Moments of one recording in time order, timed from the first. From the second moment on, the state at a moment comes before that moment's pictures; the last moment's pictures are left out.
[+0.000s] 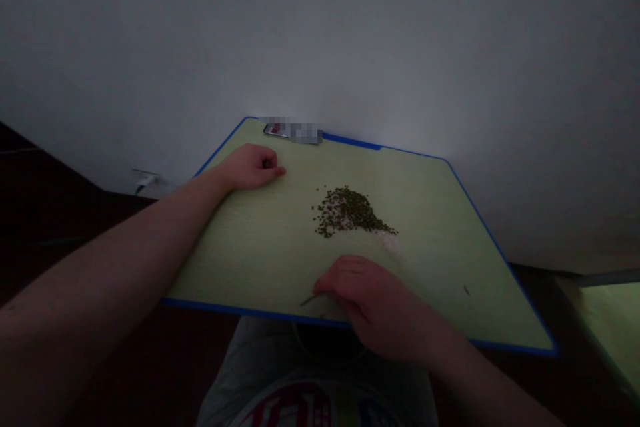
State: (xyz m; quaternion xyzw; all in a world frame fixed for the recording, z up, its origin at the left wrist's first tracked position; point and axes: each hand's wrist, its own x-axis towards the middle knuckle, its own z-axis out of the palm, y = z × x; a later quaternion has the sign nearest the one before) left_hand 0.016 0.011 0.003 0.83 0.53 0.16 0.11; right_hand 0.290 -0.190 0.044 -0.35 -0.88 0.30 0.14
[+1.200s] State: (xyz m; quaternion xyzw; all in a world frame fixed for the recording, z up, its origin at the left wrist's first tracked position) left_hand 0.016 0.011 0.002 0.82 0.53 0.16 0.11; right_hand 0.302 -0.222 0.003 -0.40 -0.88 -0.05 0.24
